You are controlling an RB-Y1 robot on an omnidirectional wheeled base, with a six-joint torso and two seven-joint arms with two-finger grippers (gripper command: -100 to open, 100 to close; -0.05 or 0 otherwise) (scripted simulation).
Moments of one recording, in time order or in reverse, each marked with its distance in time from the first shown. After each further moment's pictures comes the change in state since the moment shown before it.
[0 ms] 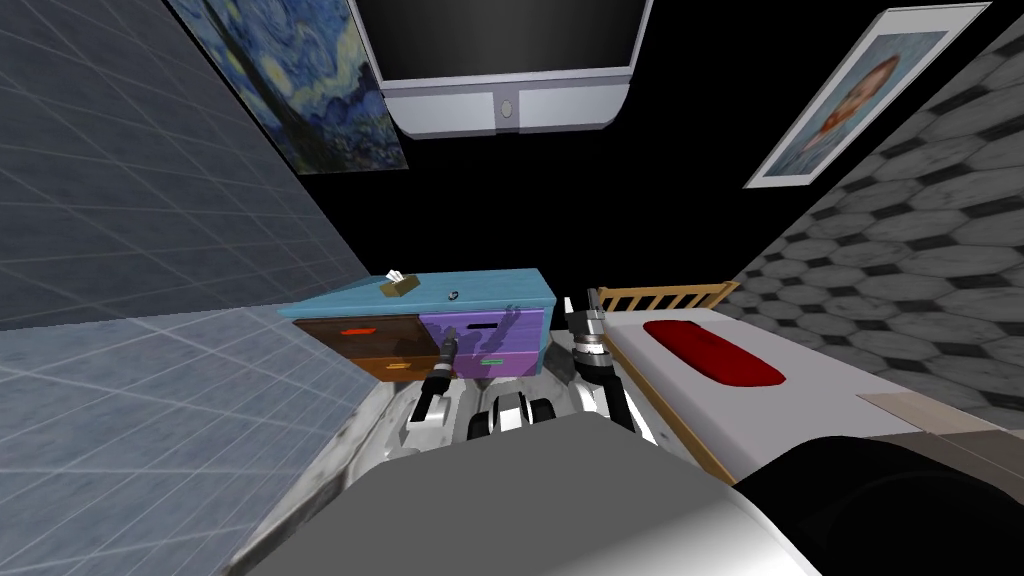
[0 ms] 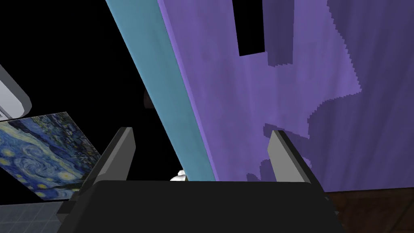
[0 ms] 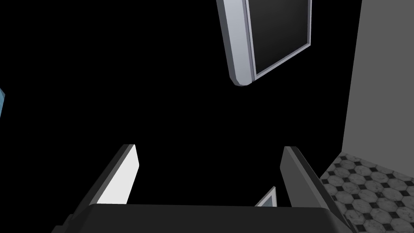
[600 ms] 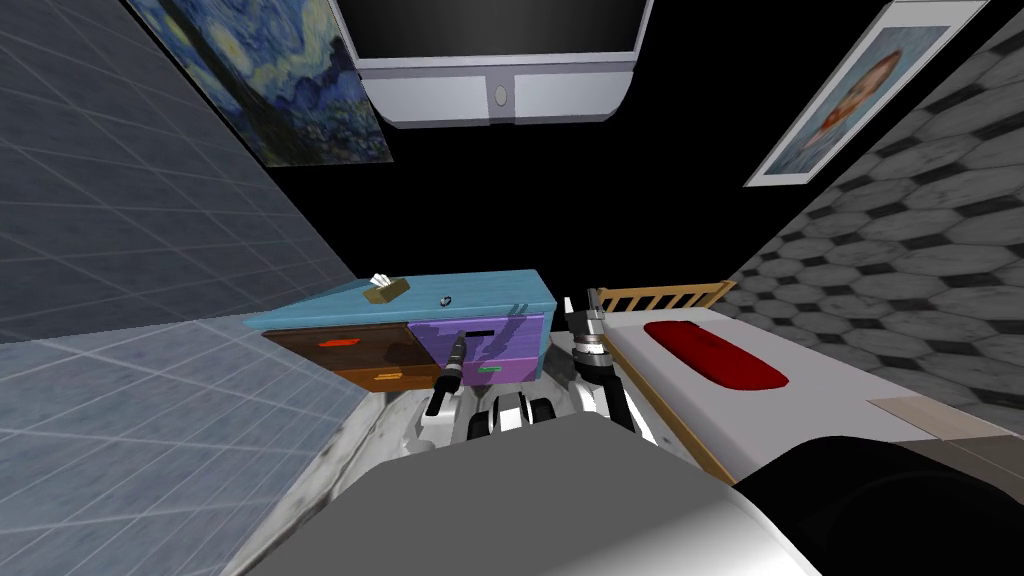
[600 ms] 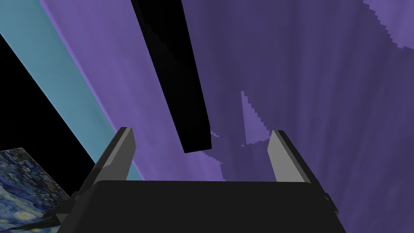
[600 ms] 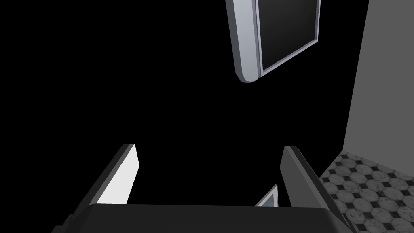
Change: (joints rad) left arm -0.047 -0.063 -0.021 0.123 -0.021 0.034 -0.018; right arm 0.000 0.000 0.000 0.000 0.000 0.000 0.000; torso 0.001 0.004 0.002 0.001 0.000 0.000
